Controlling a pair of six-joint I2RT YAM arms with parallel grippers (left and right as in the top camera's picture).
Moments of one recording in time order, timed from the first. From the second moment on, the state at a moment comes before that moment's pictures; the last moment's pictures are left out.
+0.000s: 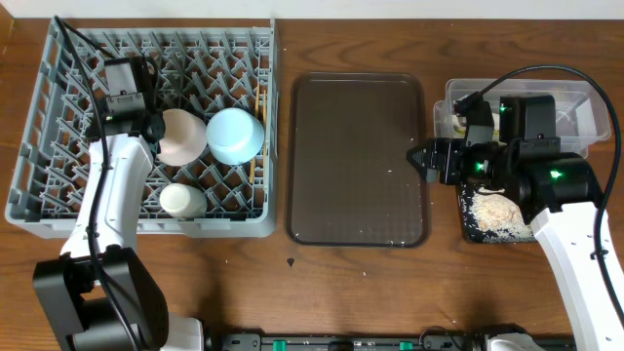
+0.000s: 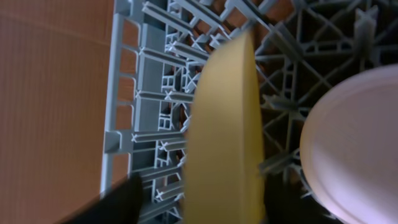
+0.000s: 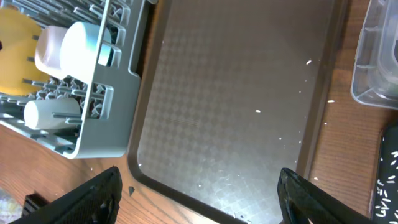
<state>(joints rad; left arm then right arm) 0.16 1.64 1.25 -0.55 -0.52 0.38 0.12 1.28 1.15 -0.83 -0.47 0.22</state>
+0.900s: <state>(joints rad) -0.14 1.05 1.25 -0.89 -0.23 -0.02 0.12 1.27 1.15 -0.83 -0.48 0.22</state>
